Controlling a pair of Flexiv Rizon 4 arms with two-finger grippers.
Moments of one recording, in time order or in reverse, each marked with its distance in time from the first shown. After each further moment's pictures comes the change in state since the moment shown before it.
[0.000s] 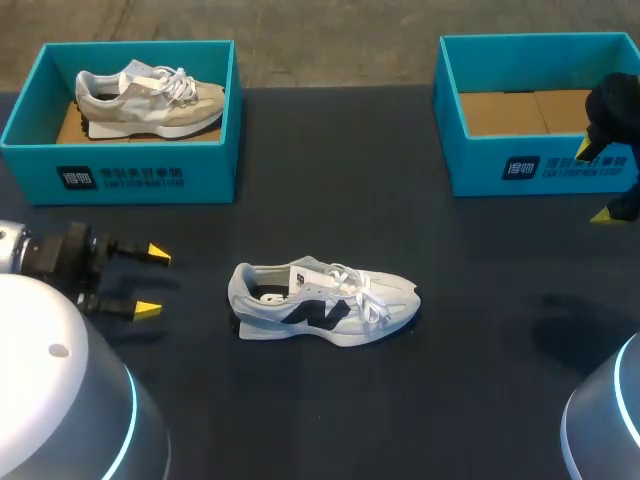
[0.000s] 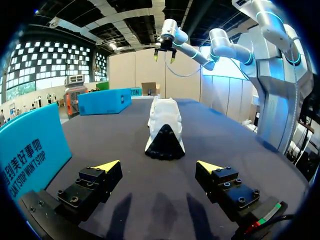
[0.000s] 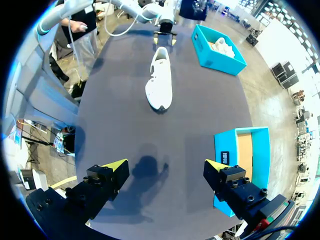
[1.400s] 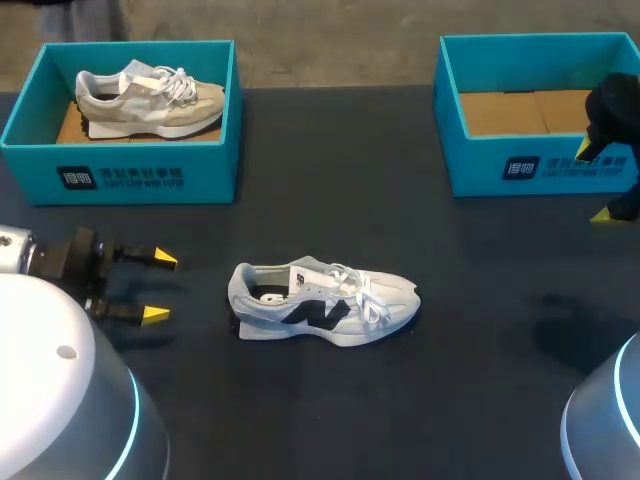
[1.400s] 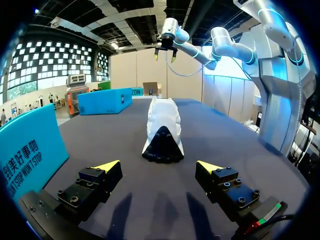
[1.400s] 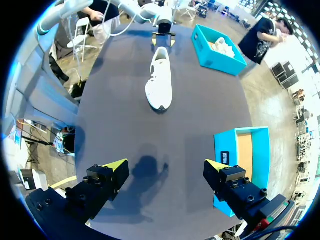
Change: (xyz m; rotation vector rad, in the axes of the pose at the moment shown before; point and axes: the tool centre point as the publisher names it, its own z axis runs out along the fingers) left arm 0.008 -0.004 0.010 0.001 -0.020 -0.002; right arm 0.000 0.000 0.000 0.000 0.000 0.000
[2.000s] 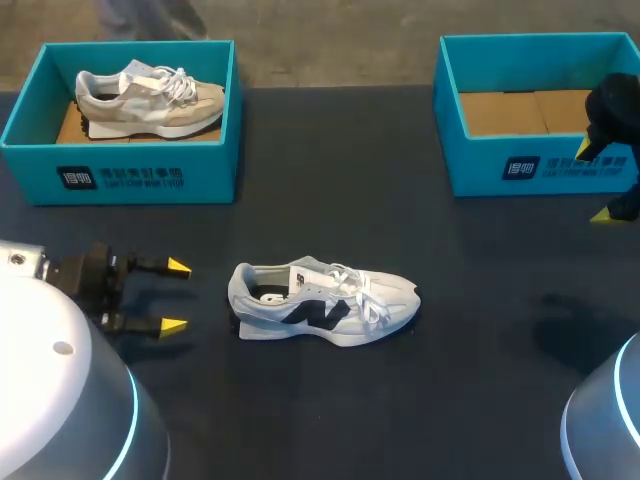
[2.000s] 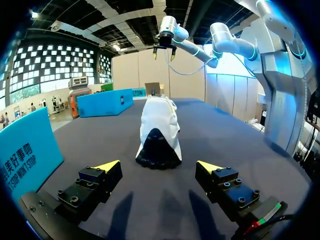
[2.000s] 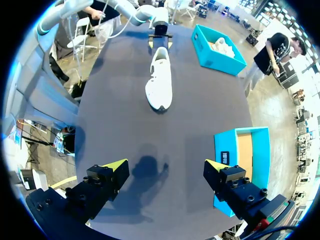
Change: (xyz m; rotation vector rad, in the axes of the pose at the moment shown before) left arm 0.015 -0.003 0.031 0.009 -0.046 0.027; right arm 0.000 0.000 0.000 0.000 0.000 0.000
